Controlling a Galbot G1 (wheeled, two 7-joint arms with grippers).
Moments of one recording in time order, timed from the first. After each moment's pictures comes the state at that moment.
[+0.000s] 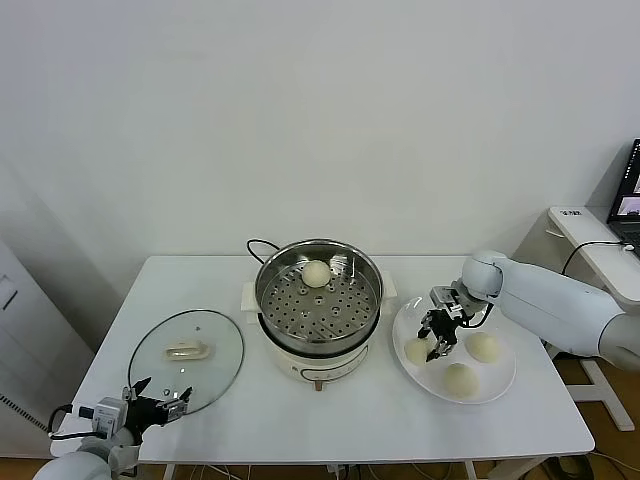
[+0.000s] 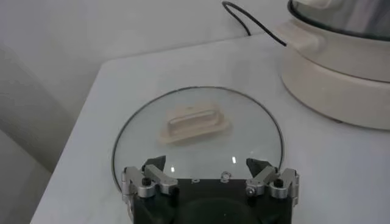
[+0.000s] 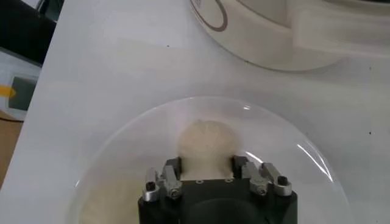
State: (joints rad) left arm 1.54 -0.90 -0.52 -2.00 -0.54 0.52 -0.14; right arm 0.23 0.83 -1.25 1.03 0.27 0.06 -1.06
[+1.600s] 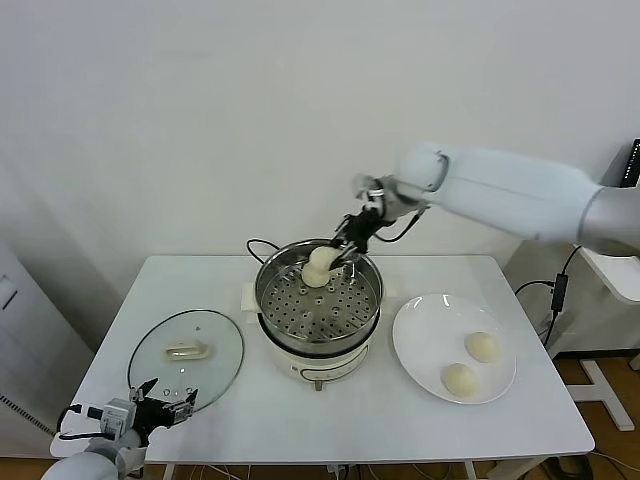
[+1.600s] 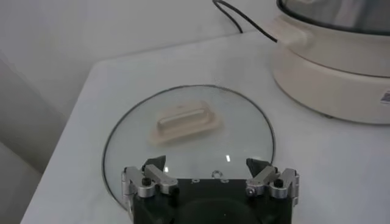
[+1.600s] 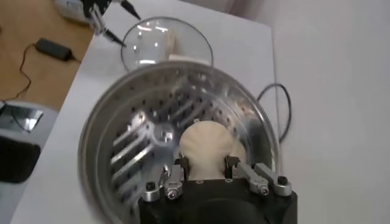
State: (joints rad) left arm 1.53 -0.90 -0.48 -2.00 -0.52 0.52 -0.14; right arm 0.70 1.15 -1.52 1.18 0.93 -0.20 -0.86
